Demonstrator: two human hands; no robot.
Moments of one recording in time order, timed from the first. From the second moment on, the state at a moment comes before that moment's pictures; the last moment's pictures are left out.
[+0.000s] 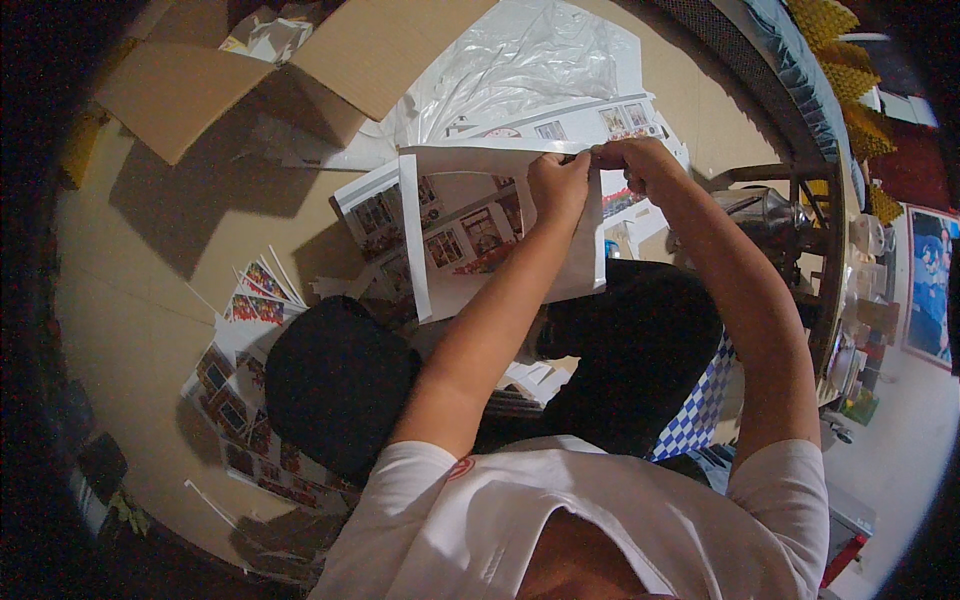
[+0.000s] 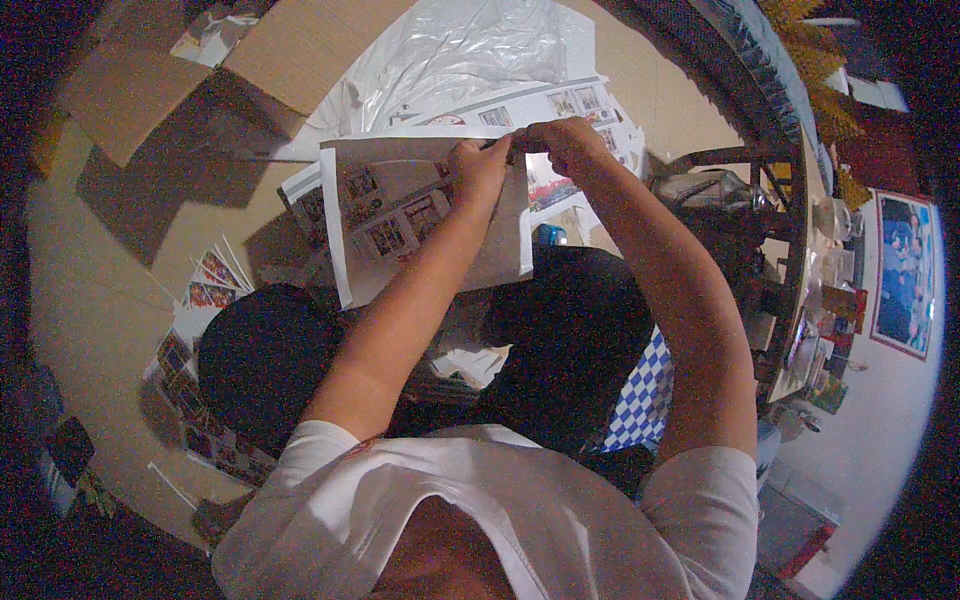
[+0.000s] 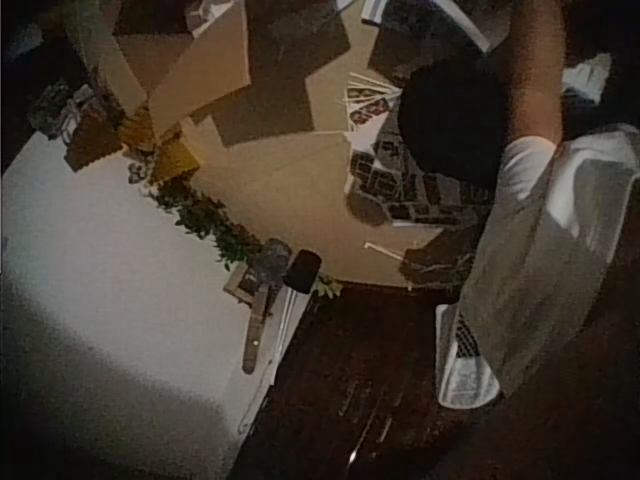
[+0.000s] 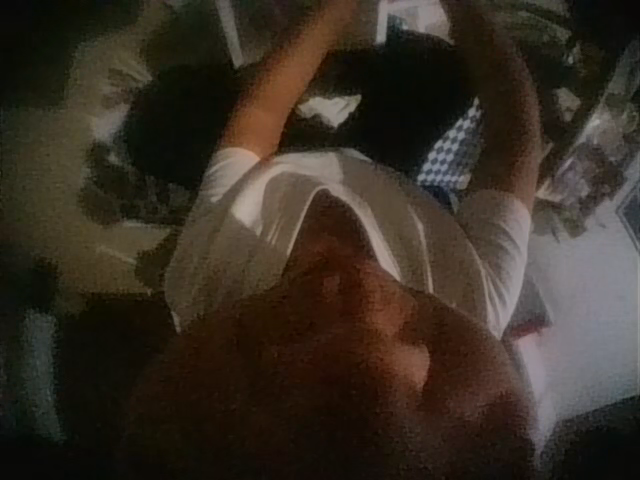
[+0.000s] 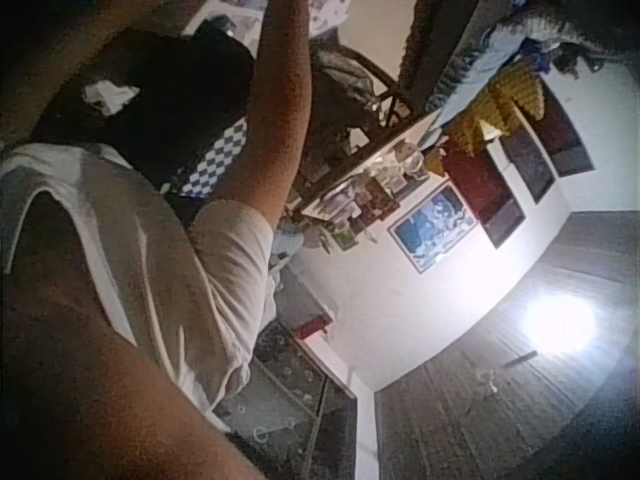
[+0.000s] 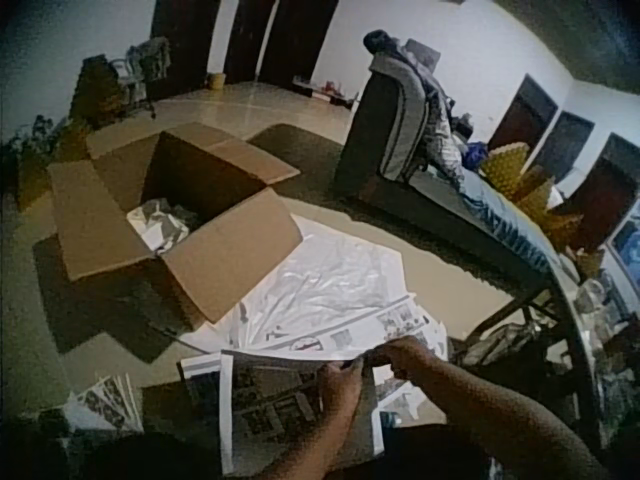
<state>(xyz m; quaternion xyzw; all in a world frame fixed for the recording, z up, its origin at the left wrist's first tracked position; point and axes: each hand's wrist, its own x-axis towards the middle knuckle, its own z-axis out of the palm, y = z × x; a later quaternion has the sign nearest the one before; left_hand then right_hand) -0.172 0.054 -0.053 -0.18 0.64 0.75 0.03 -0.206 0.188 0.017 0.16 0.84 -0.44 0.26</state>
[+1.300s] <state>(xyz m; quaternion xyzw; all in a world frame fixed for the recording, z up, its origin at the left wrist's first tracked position) -0.171 0.050 -0.058 -0.20 0.53 0.81 0.13 -0.174 0.191 0.050 0.07 0.82 -0.46 0.32</state>
